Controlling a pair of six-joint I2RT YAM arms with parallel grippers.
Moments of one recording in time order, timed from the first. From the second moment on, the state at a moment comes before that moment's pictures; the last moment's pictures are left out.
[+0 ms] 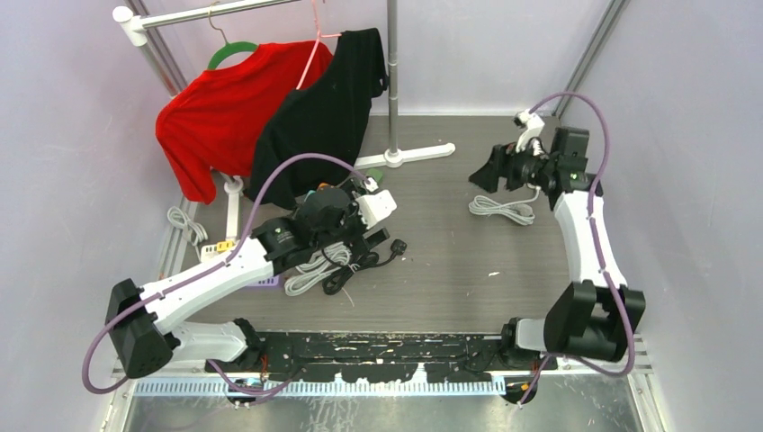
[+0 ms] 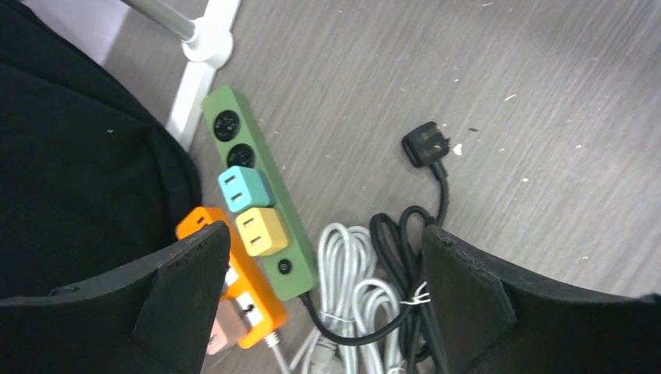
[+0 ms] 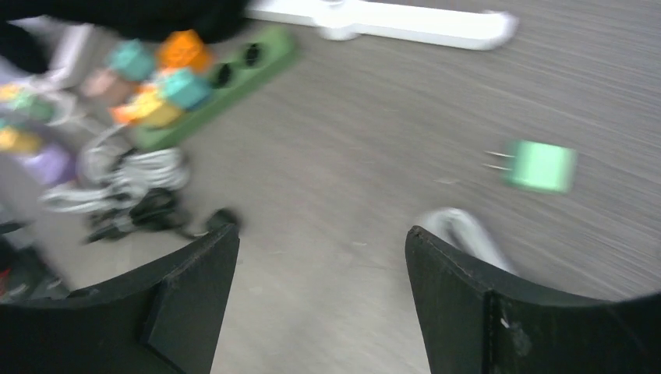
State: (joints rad) left arm -0.90 1.20 1.01 -0.31 -0.12 0.39; right arm -0.21 1.37 1.20 -0.50 -0.73 -0.18
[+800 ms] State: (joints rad) left arm -0.75 1.21 0.81 -0.30 -0.16 -0.23; right arm -0.22 1.07 0.81 -0.34 -1.08 -0.05
